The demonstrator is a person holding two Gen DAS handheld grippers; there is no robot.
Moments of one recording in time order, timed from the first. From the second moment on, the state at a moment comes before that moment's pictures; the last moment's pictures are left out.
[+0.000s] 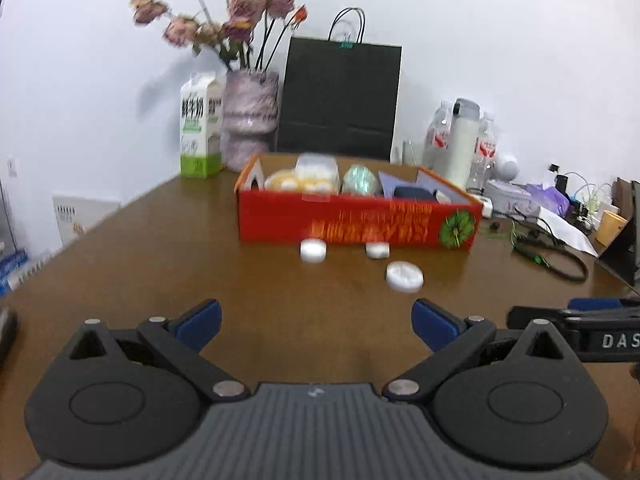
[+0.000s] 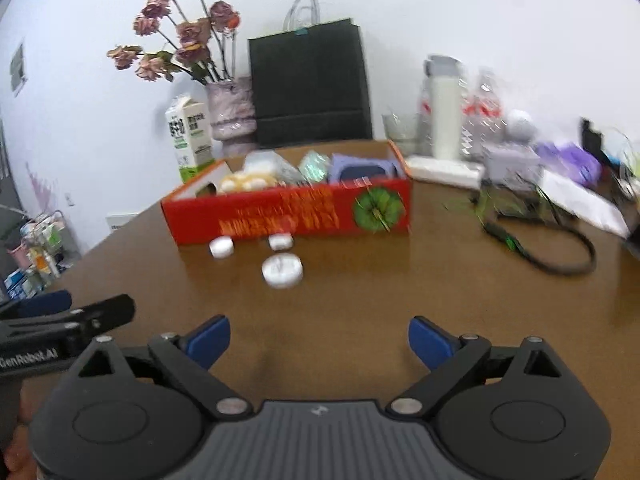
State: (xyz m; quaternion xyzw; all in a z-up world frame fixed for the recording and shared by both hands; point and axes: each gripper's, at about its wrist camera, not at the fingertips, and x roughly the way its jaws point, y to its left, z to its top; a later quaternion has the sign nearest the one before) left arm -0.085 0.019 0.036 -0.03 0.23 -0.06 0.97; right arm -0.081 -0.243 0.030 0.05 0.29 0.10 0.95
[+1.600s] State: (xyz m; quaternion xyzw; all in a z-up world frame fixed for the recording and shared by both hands) left arm -0.059 0.041 0.020 -0.05 0.29 -0.10 0.95; right arm -0.066 -0.216 0.014 0.04 0.31 0.14 0.94
